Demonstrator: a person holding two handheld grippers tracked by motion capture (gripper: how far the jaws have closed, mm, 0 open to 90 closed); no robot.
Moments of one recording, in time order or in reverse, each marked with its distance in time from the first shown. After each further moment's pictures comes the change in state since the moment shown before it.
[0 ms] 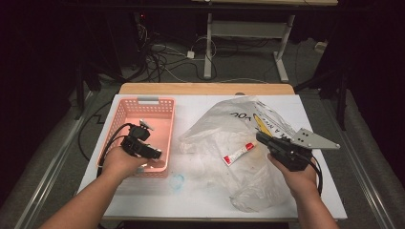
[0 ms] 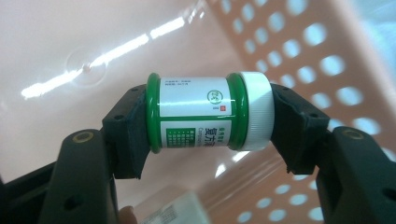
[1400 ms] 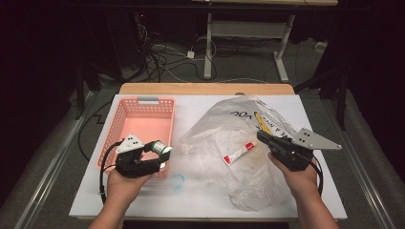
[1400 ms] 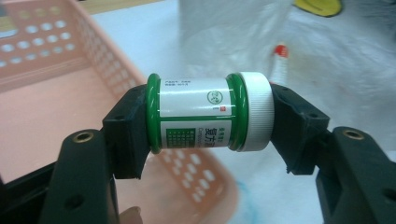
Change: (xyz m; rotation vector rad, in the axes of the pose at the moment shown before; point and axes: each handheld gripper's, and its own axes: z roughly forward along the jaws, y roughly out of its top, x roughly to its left) left arm -0.058 -0.060 -0.035 -0.597 -0.105 0.122; right arm 0.002 0.003 -0.002 -0.023 -0.011 -0.014
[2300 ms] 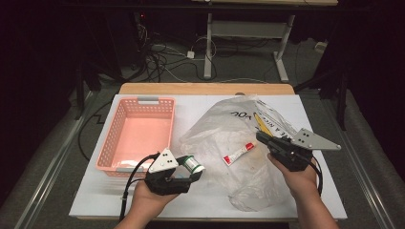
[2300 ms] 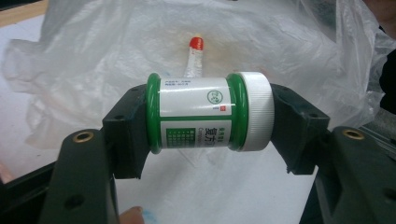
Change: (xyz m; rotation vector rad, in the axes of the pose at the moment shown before) left arm -0.070 -0.001 0.031 0.025 -0.168 0.164; right arm 0.001 -0.001 0.000 0.005 0.008 -0.001
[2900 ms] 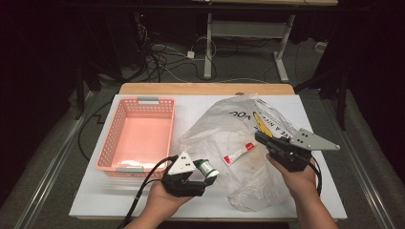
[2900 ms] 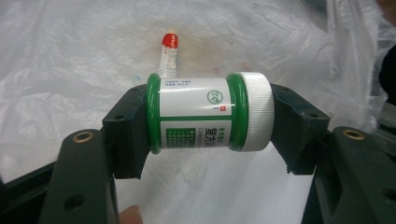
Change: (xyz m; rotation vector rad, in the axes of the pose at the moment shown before) left arm -0.015 0.006 0.038 0.033 -0.050 0.052; right arm 0.003 0.002 0.001 -0.002 0.010 -0.006
